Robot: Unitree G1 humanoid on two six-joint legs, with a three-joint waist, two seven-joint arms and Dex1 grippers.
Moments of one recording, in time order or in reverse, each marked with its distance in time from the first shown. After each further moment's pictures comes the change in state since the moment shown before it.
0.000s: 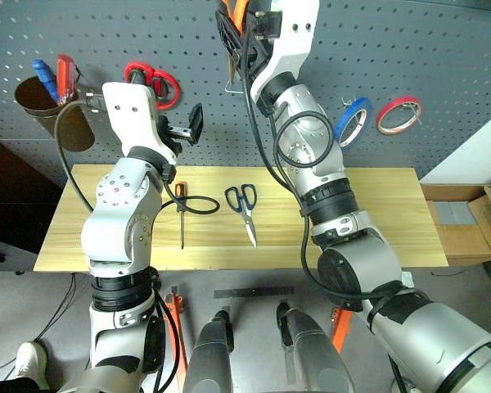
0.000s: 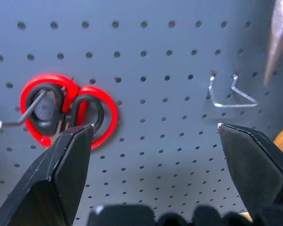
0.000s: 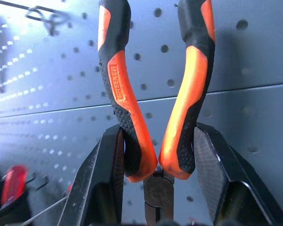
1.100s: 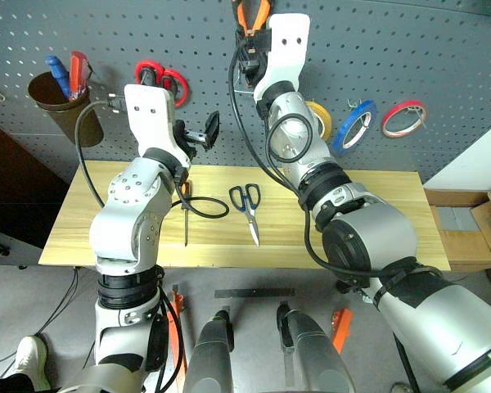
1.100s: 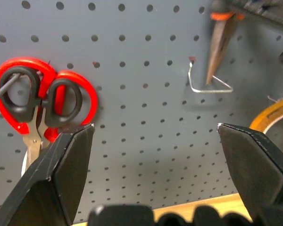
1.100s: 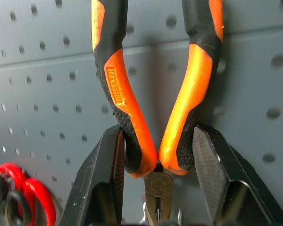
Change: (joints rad) left arm -0.007 -0.014 -0.031 -0.056 -0.032 0.126 -0.014; right arm -0.184 -0.068 -0.022 0.517 -0.100 -0.248 -0.167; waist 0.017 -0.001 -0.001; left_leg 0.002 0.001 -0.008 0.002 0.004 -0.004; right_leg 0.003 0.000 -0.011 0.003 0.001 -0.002
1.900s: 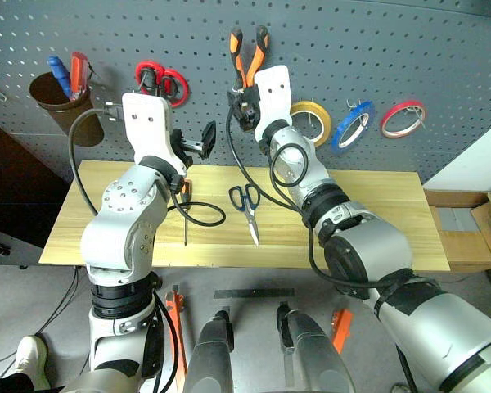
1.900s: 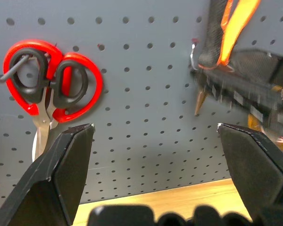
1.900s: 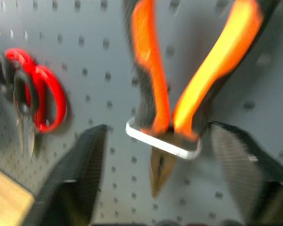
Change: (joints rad) left arm 0.029 0.015 0.006 -0.025 -0.003 0.038 0.014; right arm 0.136 -0.010 0.081 -0.023 -0.100 0.084 0.087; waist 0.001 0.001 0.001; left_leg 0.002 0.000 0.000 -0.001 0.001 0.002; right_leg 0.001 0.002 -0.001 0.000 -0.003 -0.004
